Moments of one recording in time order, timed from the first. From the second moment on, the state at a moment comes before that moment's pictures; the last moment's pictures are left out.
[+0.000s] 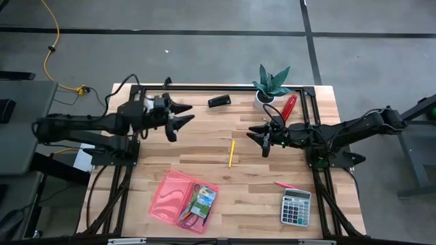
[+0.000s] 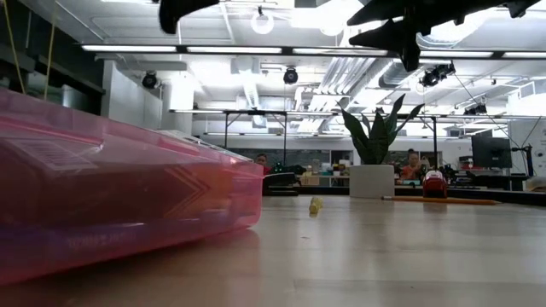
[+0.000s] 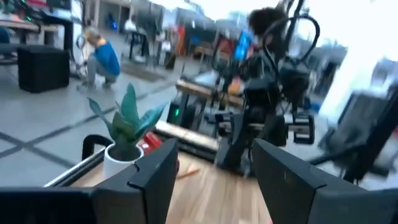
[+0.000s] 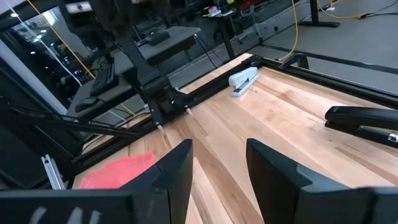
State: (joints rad) left arm 0.21 0.88 0.68 0.23 -0.16 -0.23; right arm 0.16 0.99 0.60 0.21 0.42 0.49
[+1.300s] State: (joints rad) left arm 0.16 0.79 0.50 0.40 -0.12 -0.21; right arm -0.60 1.18 0.64 -0.86 -0.02 0.27
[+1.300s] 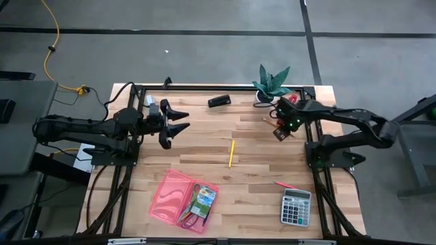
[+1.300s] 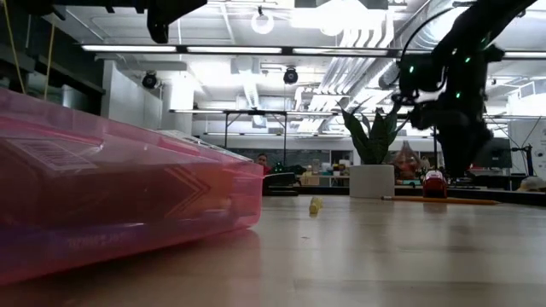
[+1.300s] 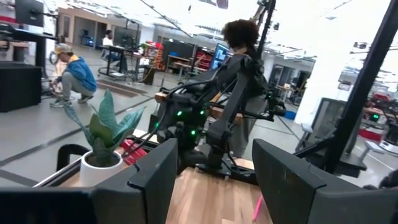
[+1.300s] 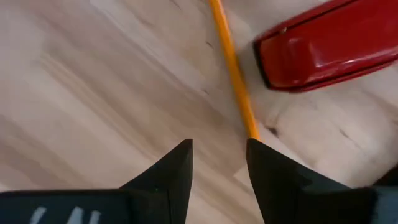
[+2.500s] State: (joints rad) left arm 0.16 0.79 0.50 0.40 -0.15 -0.26; right arm -0.47 1.30 0.63 -0.80 -0.20 0.44
